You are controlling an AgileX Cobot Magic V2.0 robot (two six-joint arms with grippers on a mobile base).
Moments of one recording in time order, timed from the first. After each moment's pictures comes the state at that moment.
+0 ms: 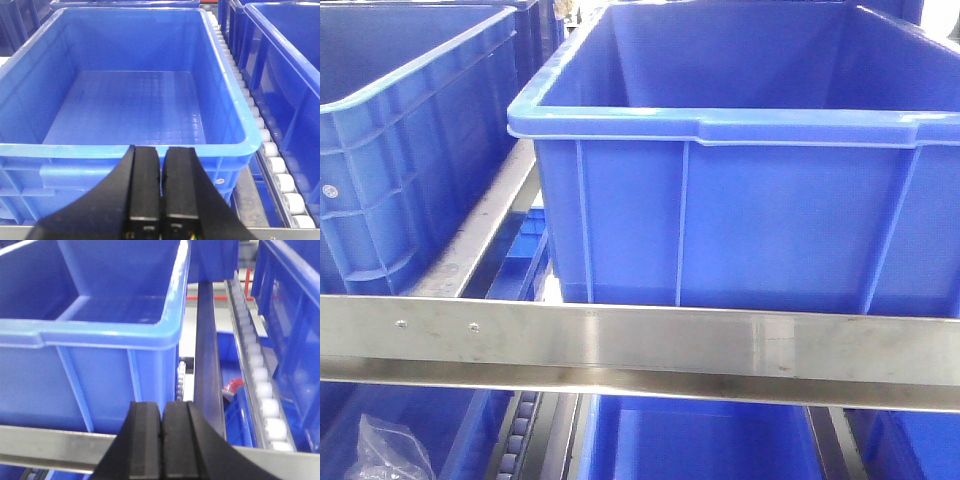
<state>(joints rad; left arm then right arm) -0.10 0.43 -0.33 -0.02 0.12 0.04 0.00 -0.01 0.03 0.15 0.12 -0.07</state>
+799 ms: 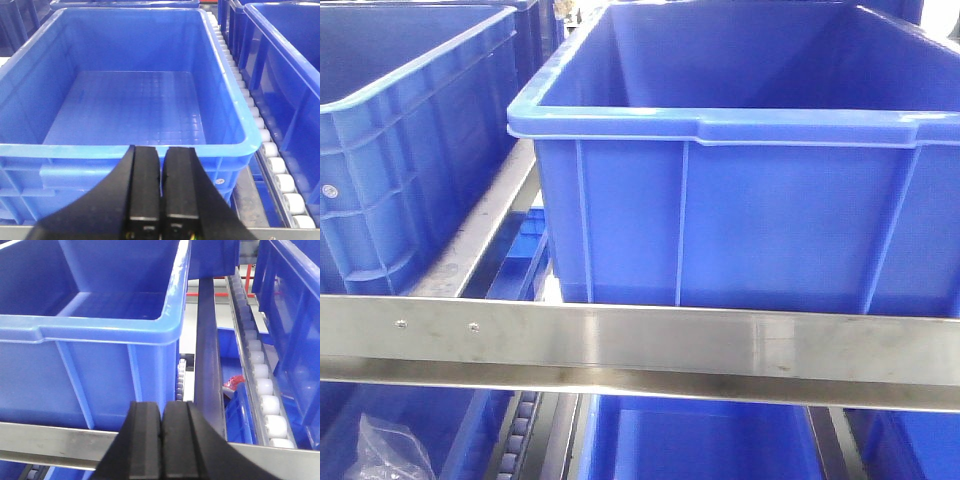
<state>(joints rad) -0.10 0.43 -0.32 -0.02 0.11 0.04 0.00 -0.01 0.03 0.15 0.13 -0.07</state>
